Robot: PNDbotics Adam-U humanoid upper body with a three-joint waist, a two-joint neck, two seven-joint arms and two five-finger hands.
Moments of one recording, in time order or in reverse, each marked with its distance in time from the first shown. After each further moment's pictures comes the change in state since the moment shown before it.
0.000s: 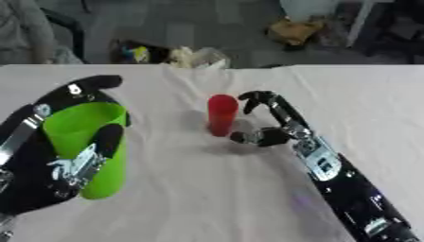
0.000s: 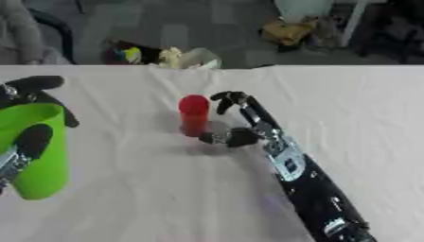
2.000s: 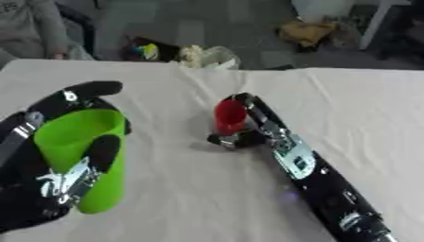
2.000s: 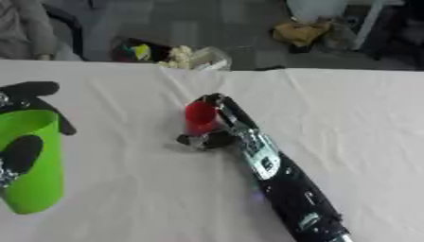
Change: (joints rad) left arm -0.049 -0.035 -0.020 0.000 0.009 -0.001 -0.028; right arm -0.067 0.030 0.001 0.041 0.057 0.004 -0.024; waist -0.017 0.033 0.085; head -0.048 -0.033
